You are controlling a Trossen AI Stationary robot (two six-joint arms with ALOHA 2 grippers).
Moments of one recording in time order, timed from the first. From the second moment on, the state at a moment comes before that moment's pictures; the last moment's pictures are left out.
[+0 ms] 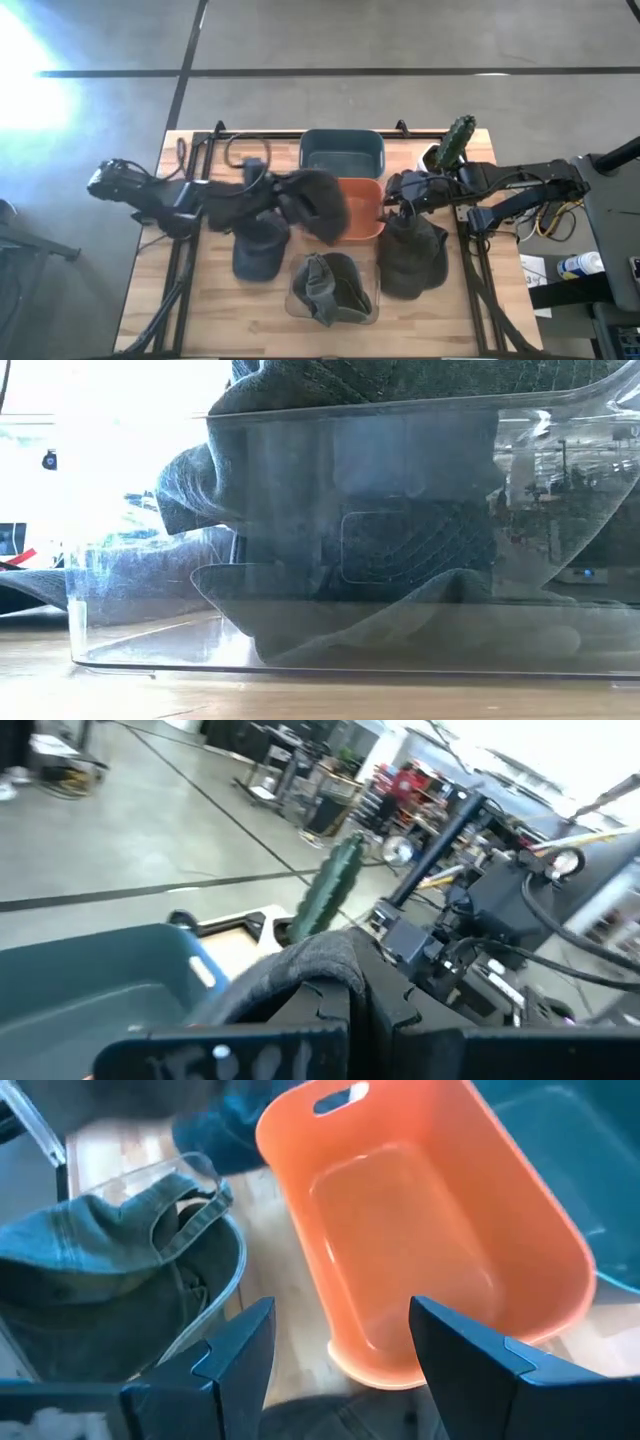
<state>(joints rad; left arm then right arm) -0.31 1.30 1.42 -0.21 -0.86 -0.64 0.11 1.20 1.22 -0.86 0.11 0.52</state>
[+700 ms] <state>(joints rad) -0.01 1.61 1.42 0.12 -0.23 -0.67 0.11 1.07 1.22 -0.95 0.19 0.59</state>
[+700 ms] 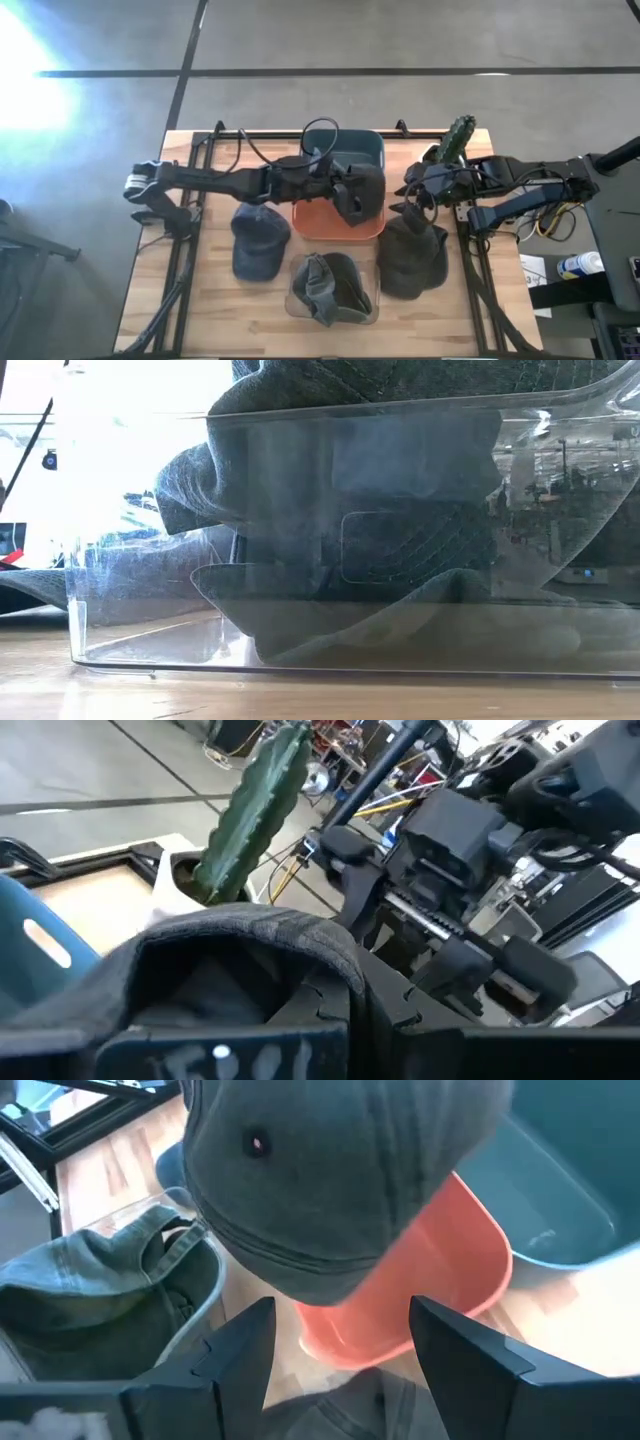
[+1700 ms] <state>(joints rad) -0.04 1.17 0.92 -0.38 -0.55 -0.92 0.11 1.07 1.06 -0.90 0.22 0.68</state>
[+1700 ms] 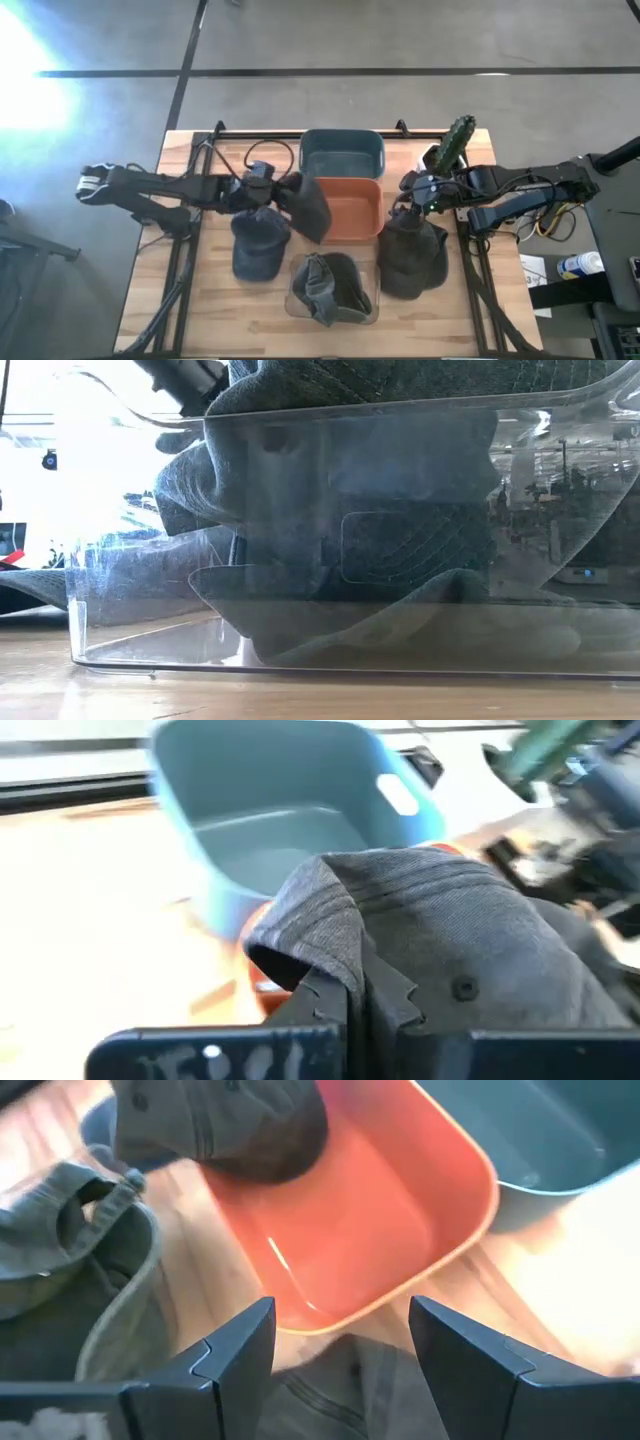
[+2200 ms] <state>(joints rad) -0.04 1.23 0.84 -0.38 -0.59 -1.01 0.11 1.07 0.99 -0.72 0.12 0.76</state>
